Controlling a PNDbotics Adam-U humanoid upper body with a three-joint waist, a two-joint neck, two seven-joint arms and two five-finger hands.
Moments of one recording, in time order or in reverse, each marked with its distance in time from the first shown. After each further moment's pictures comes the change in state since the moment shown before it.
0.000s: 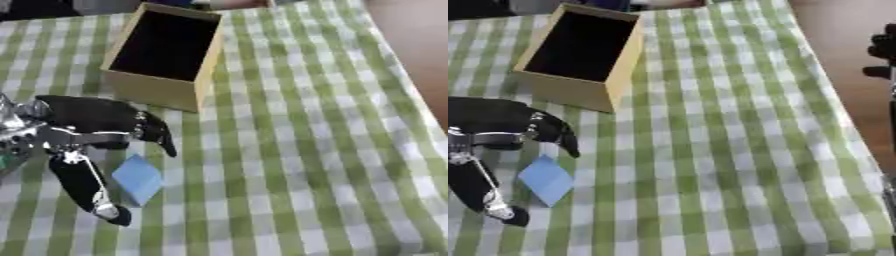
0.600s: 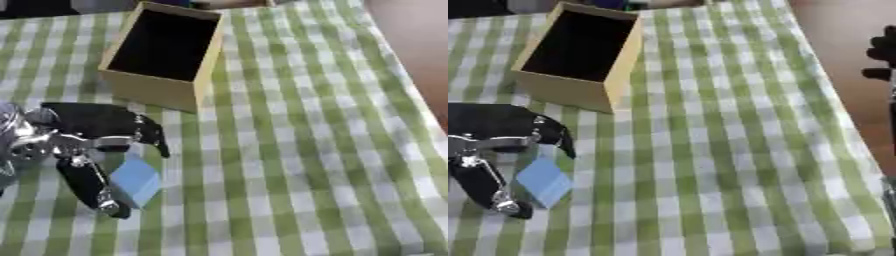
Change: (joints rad) left arm 0.013 -0.024 -0.029 0.092 -0.110 -0.034 0.033; right arm -0.005 0.006 0.000 0.000 -0.007 0.000 0.001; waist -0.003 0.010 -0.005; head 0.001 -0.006
